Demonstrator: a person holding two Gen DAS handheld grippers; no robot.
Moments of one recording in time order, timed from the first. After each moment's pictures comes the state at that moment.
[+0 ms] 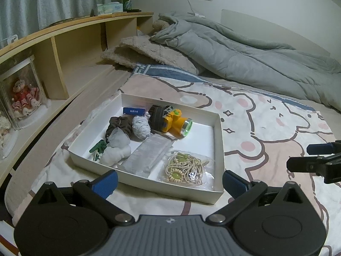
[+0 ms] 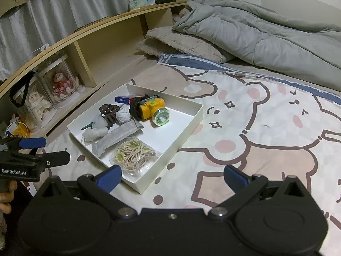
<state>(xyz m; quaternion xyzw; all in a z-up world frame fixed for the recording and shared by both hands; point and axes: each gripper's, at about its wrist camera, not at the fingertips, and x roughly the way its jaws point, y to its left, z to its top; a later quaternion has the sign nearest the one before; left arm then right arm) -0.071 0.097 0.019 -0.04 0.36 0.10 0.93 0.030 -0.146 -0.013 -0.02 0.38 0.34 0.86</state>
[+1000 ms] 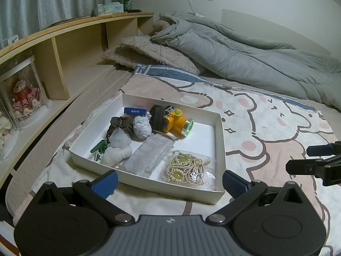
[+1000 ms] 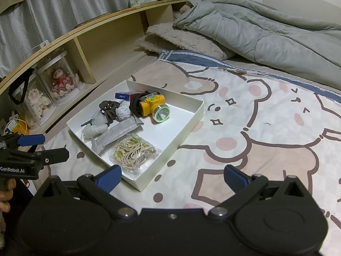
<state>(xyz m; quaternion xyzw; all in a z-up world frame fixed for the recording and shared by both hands) -0.071 0.100 0.017 -0.03 0.36 0.10 0.93 0.031 -0.144 -0.018 -0.02 0.38 0.34 0.86</state>
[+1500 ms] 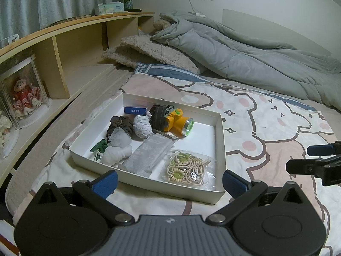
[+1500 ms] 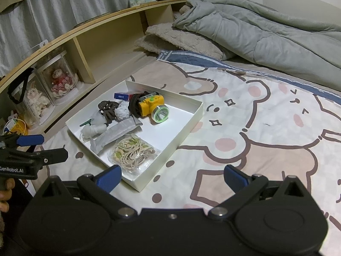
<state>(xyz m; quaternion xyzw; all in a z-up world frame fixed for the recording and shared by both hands) -0.070 0.100 0.017 -0.03 0.36 0.10 0.93 0.030 -0.142 -0.017 -0.02 0.38 0.33 0.86</state>
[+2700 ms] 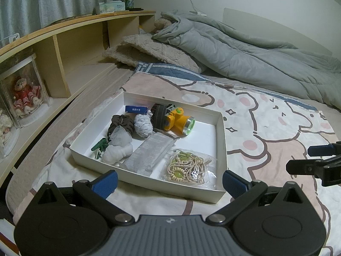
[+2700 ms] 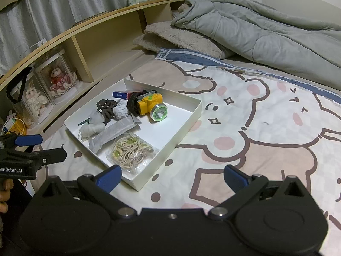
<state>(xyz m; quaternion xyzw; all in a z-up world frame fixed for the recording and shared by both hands) -0.071 0.100 0.015 -0.04 0.36 0.11 0.92 0.033 -0.144 -0.019 -0.03 0.39 0.33 0.86</state>
